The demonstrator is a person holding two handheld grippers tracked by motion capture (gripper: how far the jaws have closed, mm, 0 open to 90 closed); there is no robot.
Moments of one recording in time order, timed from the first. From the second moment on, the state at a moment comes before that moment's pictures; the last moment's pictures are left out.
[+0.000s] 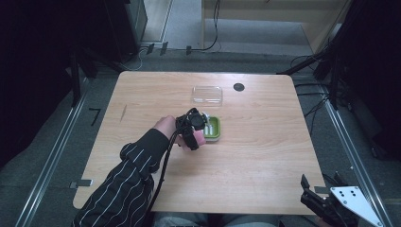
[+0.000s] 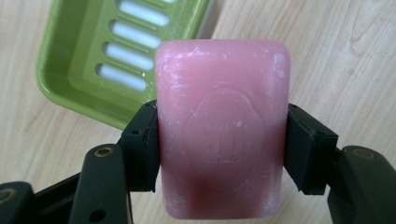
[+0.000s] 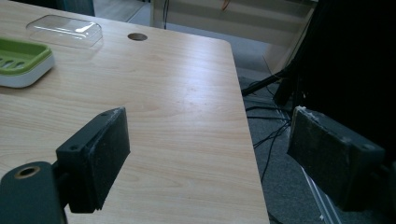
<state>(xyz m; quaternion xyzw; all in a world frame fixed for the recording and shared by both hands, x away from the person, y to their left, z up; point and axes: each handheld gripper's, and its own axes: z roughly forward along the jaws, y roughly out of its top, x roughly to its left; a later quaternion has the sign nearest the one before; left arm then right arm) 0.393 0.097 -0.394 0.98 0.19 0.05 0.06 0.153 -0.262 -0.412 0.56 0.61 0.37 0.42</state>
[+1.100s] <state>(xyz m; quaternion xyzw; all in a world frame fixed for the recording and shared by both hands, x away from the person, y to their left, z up) 0.432 0.076 -0.389 0.99 0.13 0.07 0.06 0.139 -0.269 -0.412 0.57 0.60 0.35 0.43</state>
